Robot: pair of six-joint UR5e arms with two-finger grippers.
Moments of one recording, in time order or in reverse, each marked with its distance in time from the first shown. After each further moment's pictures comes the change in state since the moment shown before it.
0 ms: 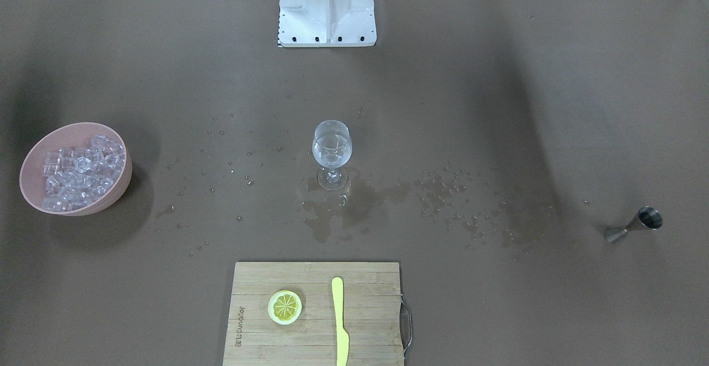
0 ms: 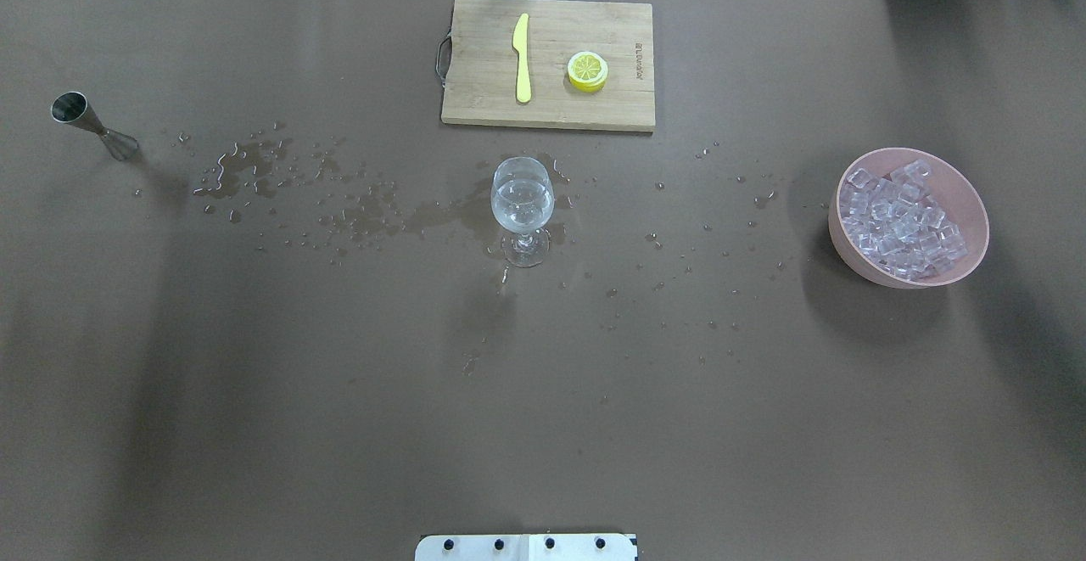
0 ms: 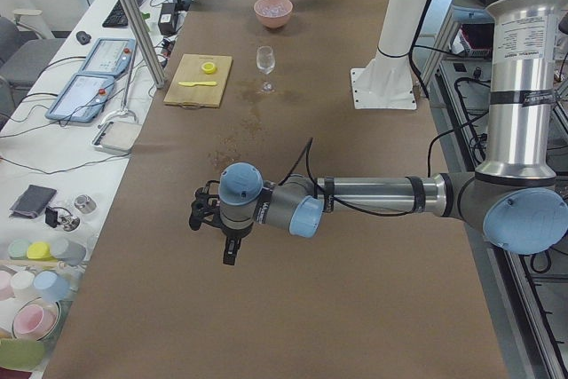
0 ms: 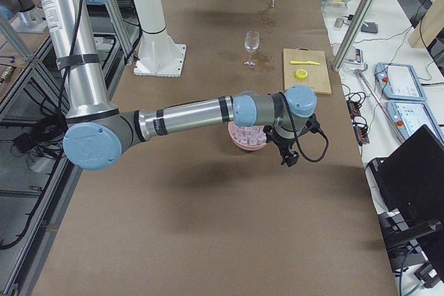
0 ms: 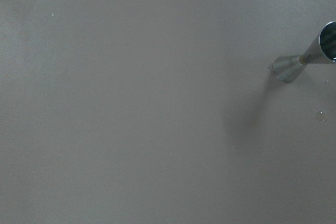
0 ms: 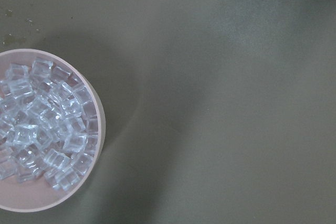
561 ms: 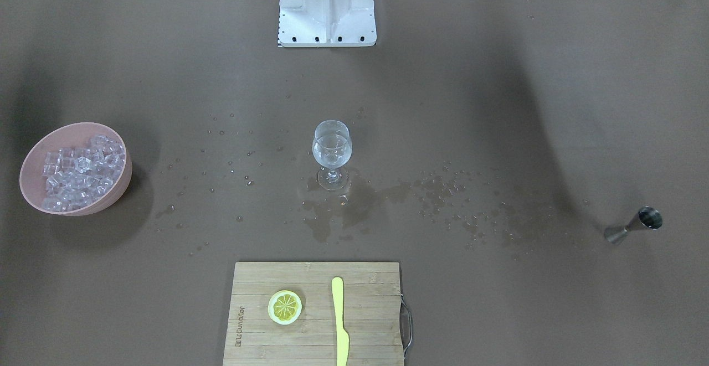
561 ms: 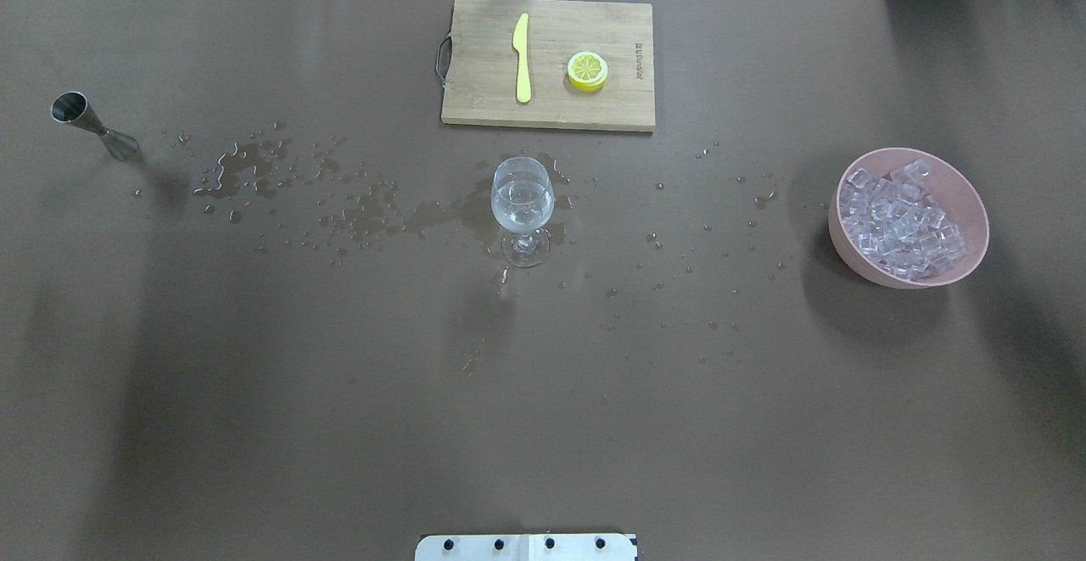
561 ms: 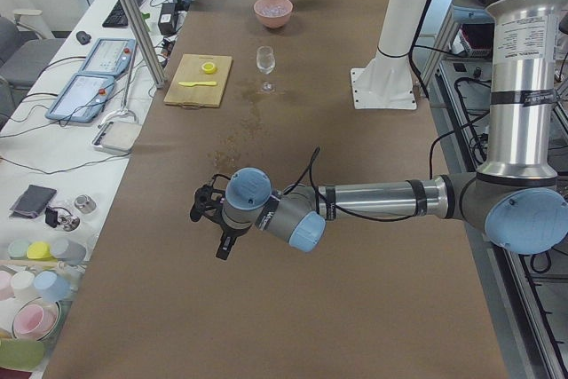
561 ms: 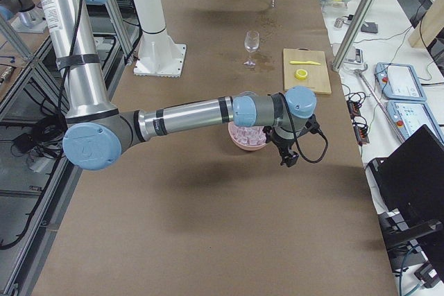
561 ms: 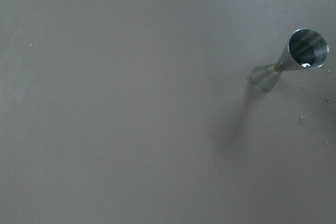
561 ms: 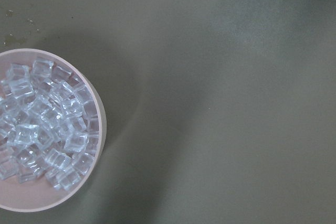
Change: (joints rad) left arm 0.014 -0.004 0.049 -0.244 -0.030 -0.004; right arm 0.000 -0.001 -0.001 -0.001 0.006 0.003
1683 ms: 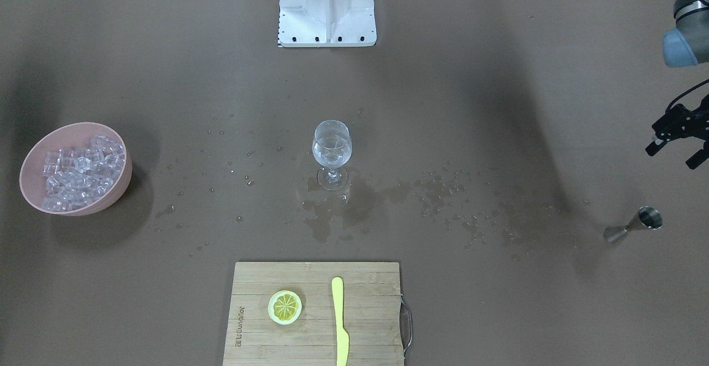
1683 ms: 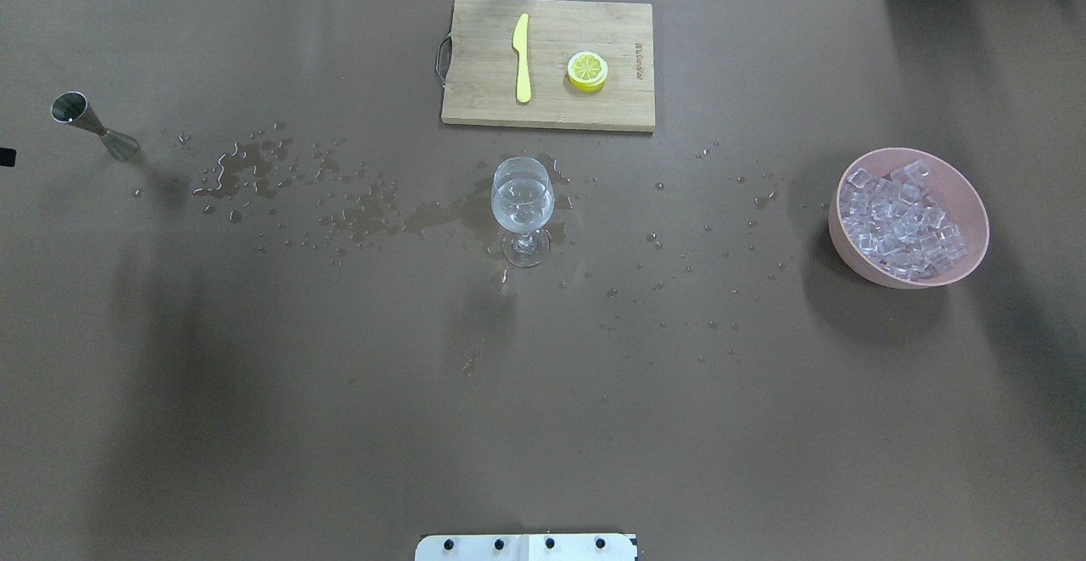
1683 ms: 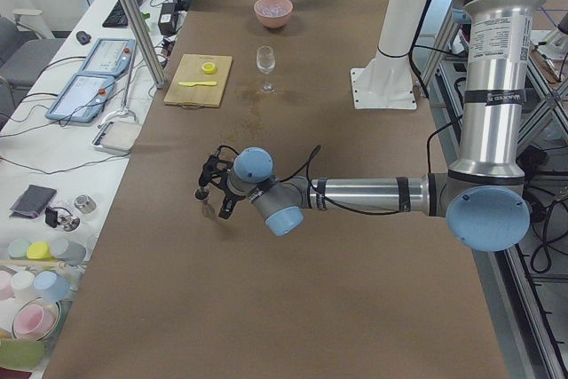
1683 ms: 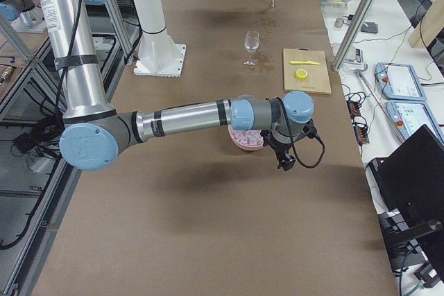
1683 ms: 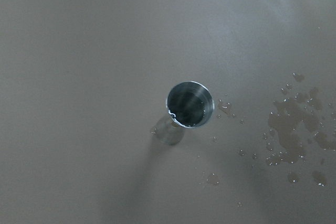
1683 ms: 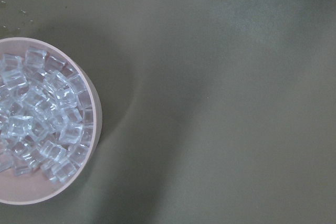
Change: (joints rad) left arm 0.237 -0.044 0.044 -0.392 0.079 -0.440; right arm 0.000 -0.019 -0.003 0.000 -0.001 -0.001
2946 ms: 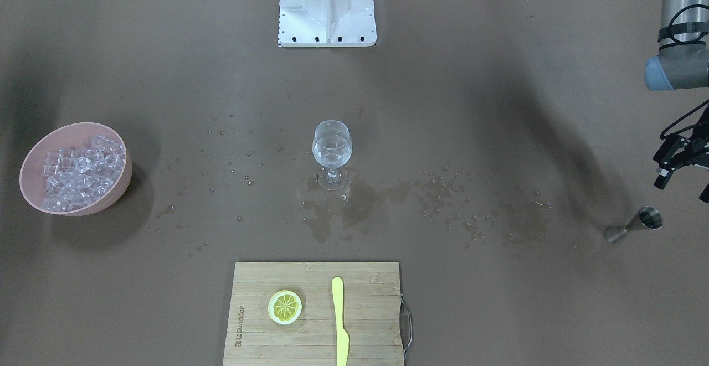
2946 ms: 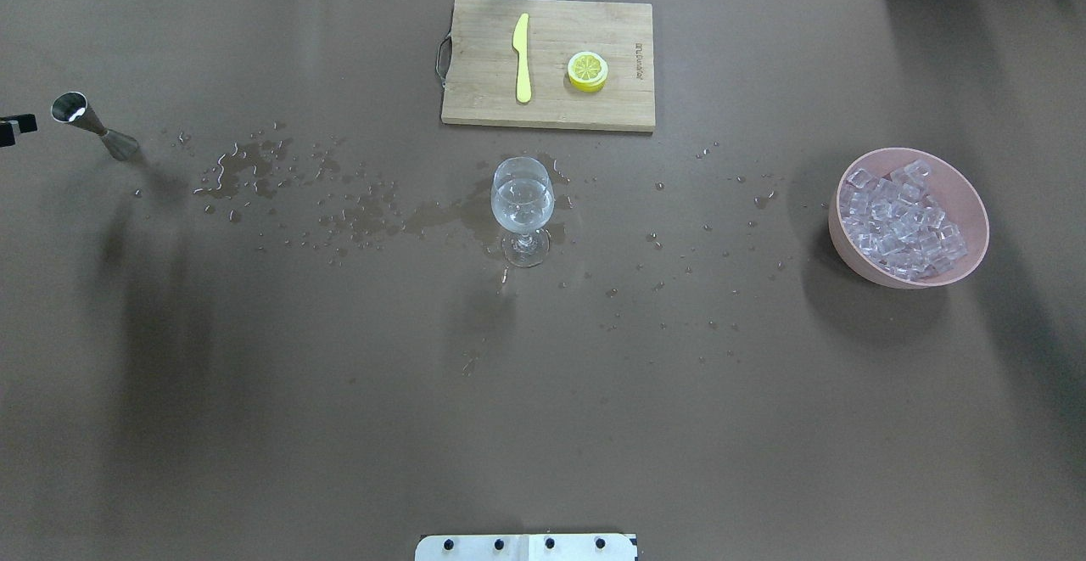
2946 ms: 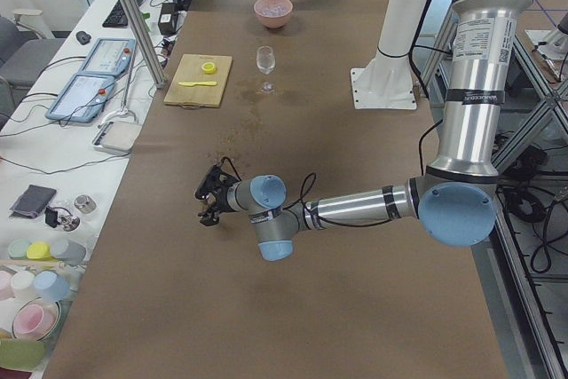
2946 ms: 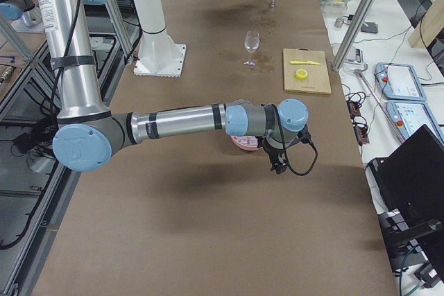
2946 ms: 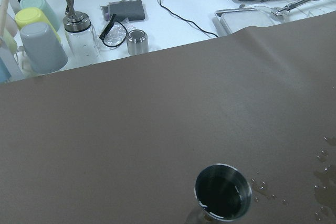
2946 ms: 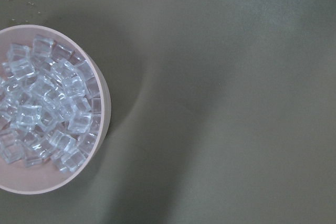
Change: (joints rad) left arm 0.102 -0.078 0.283 -0.551 0.384 -0.174; right arm -0.001 -0.034 0.000 0.000 0.043 0.000
